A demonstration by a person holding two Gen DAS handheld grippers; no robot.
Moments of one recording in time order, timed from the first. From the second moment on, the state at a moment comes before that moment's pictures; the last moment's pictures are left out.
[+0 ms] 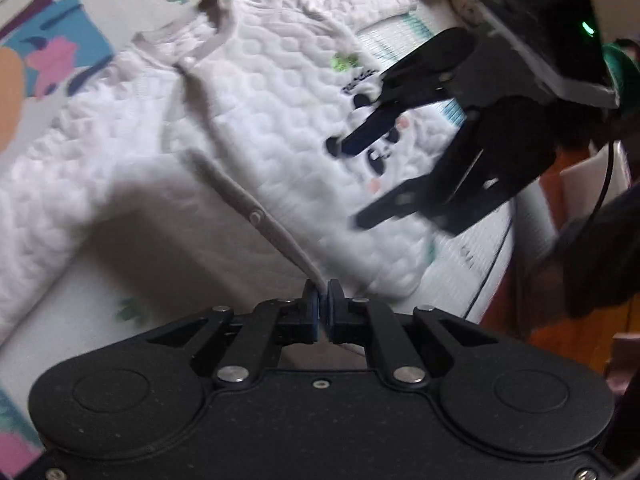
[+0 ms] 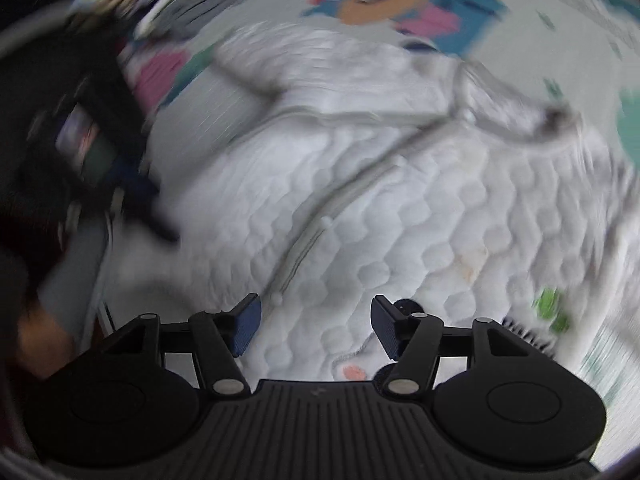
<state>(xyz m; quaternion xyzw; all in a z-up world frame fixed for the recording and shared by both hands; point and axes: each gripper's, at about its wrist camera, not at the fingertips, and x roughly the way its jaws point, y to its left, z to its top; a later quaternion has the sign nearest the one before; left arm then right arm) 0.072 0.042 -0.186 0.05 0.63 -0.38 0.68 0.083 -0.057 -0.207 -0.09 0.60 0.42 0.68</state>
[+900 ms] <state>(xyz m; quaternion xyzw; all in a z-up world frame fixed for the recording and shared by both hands) 0.072 0.025 -0.240 0.01 0.63 -0.40 0.67 0.177 -0.035 -0.232 -0.03 0.56 0.29 0.78</state>
